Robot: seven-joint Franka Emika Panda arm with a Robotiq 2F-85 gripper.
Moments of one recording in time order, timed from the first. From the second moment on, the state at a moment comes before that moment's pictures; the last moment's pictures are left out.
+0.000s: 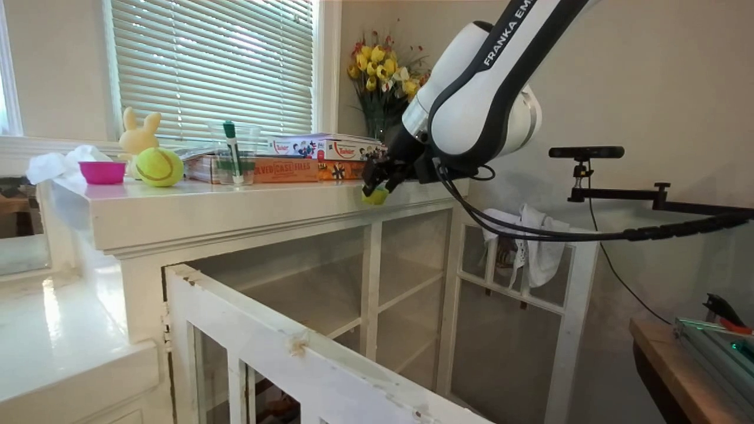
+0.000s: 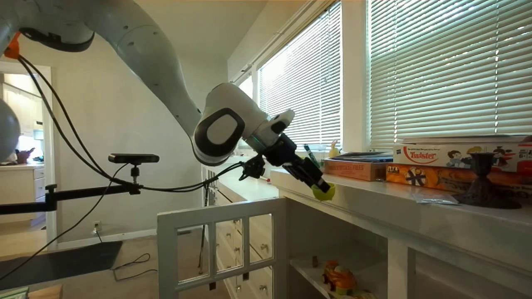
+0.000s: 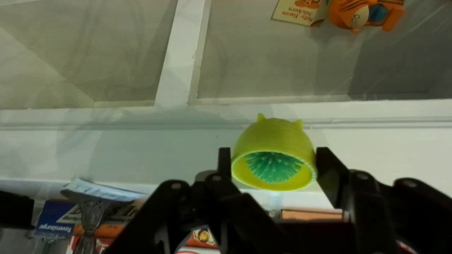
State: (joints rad) arm 1.09 0.48 -1.13 -2.38 0.41 3.32 0.15
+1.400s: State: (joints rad) arm 1.30 0.44 -1.45 -2.30 0.40 3.12 0.12
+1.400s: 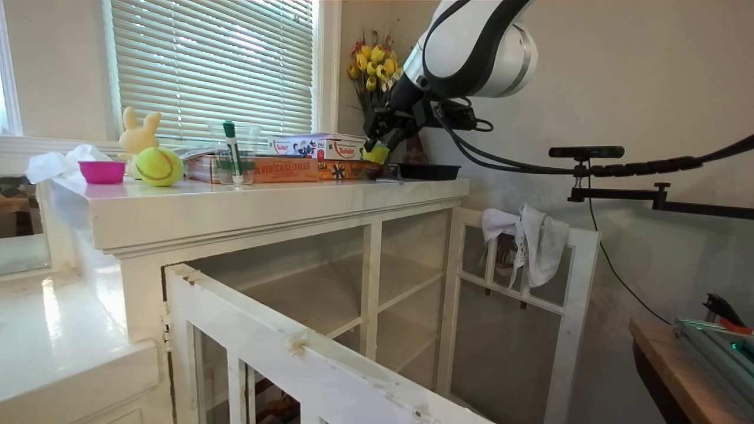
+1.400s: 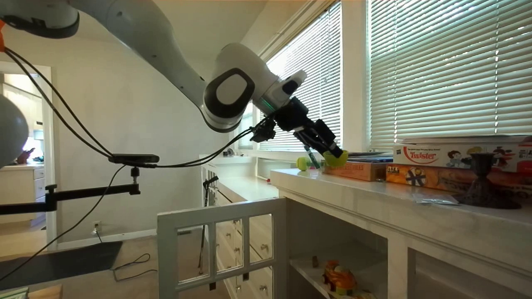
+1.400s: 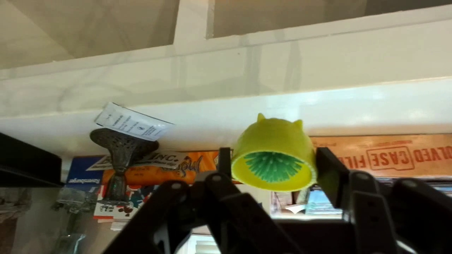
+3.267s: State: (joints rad) arm 0.42 0.42 -0.68 -1.82 -0.01 2.69 0.38
